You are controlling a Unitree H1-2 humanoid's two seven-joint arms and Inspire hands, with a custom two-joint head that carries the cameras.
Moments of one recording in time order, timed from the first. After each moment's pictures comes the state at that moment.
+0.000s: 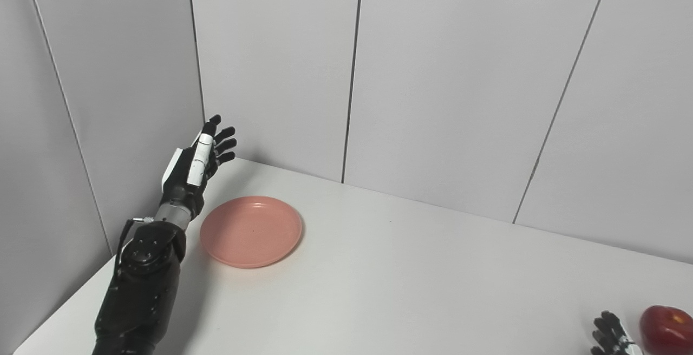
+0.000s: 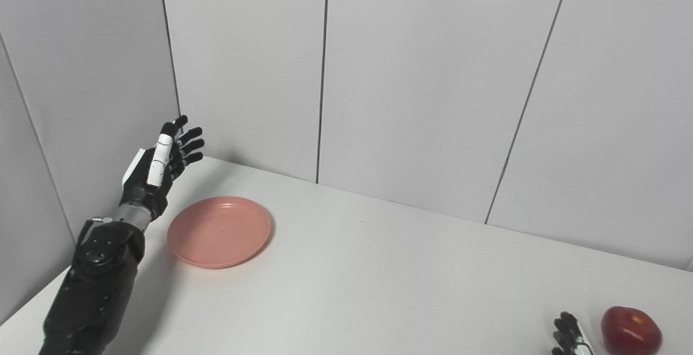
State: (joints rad) left arm -0.45 0.38 0.32 0.33 -0.20 0.02 -0.09; right arm -0.03 -0.25 -0.11 0.04 0.21 -0.01 0.25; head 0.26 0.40
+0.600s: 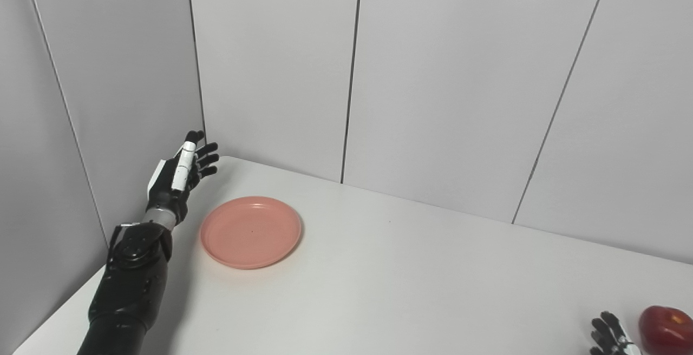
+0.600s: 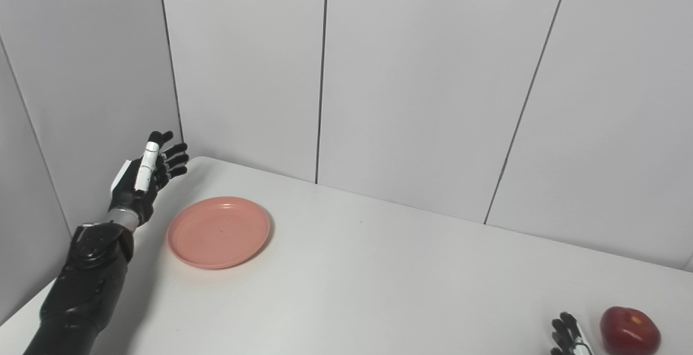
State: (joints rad) left arm -0.53 0.44 0.34 0.68 -0.21 -0.10 -0.11; right arm -0.02 -0.25 -0.10 0.04 0.21 -0.01 0.25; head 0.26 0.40
